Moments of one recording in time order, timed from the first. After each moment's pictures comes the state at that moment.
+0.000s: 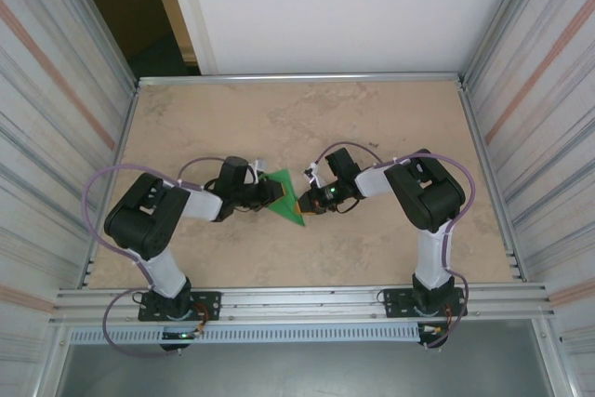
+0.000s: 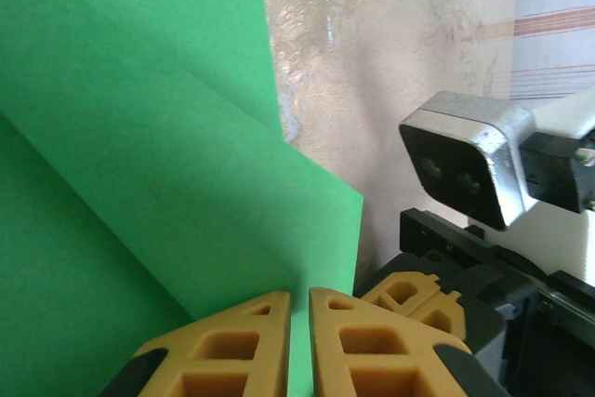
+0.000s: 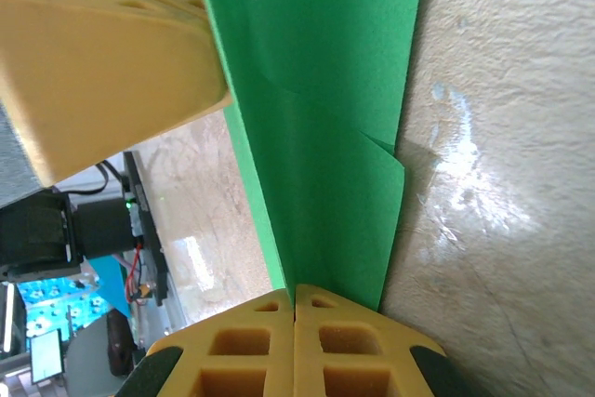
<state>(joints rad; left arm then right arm) -0.47 1.74 0.59 0.46 0.56 -0.89 0.56 1.98 0.92 0.02 -0.91 0.50</state>
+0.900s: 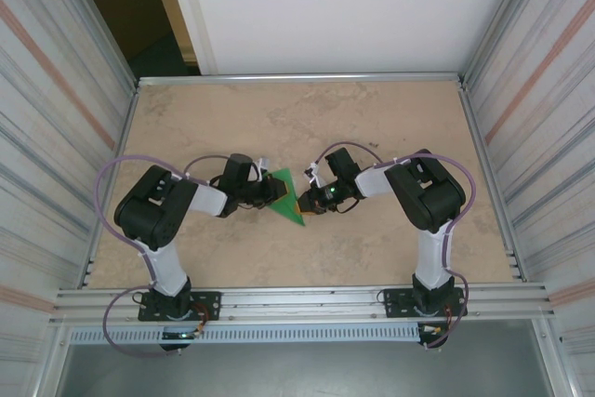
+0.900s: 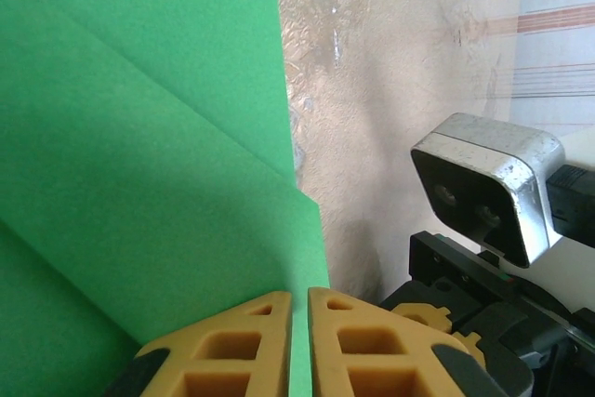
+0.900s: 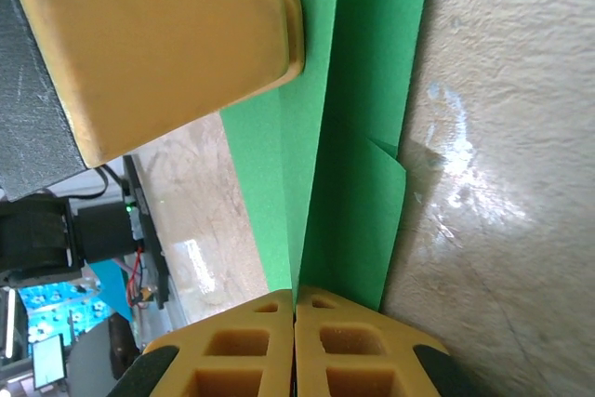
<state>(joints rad) -0.47 1.81 0.65 0.47 0.58 -0.89 0.56 1.98 0.92 0.02 -0.90 0.51</state>
